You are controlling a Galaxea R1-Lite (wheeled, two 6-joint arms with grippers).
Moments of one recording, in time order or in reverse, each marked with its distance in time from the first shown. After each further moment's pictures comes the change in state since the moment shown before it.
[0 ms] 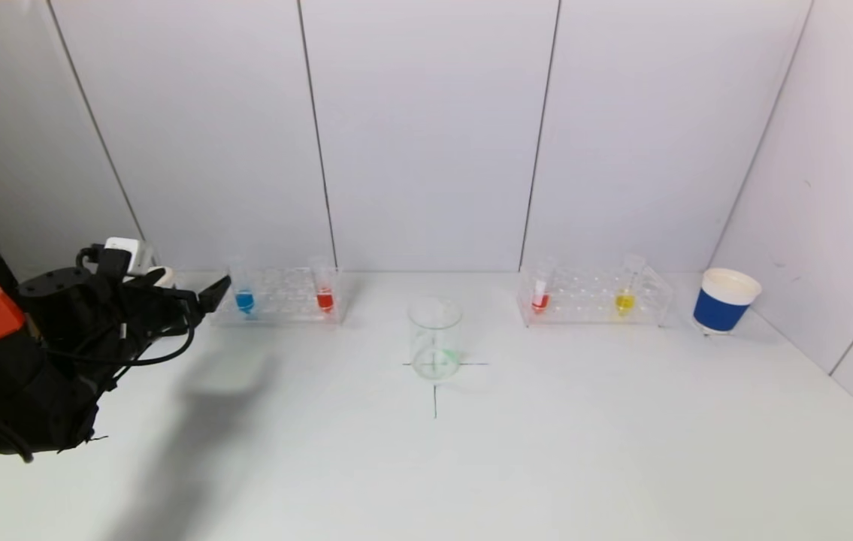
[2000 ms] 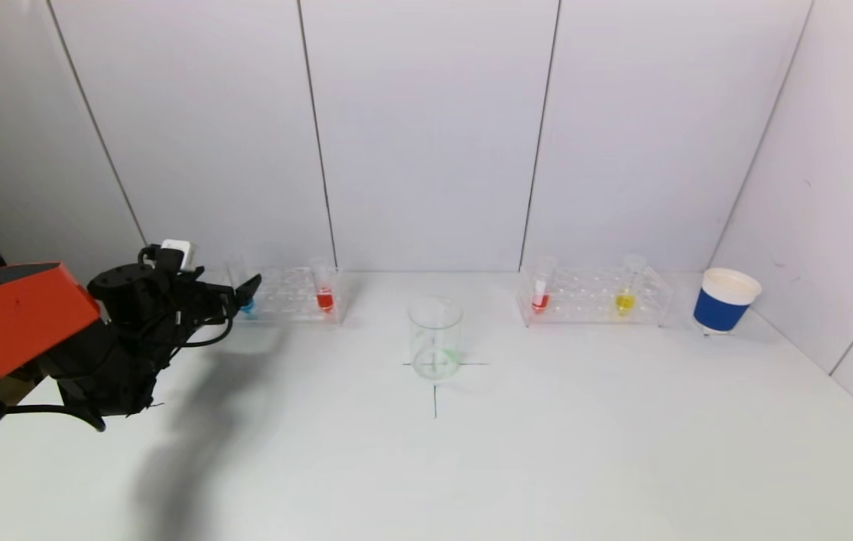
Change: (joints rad) left arm -0.047 0.215 -0.294 0.087 0.018 0.004; right arm 0.000 0.000 0.000 0.000 0.000 0.000
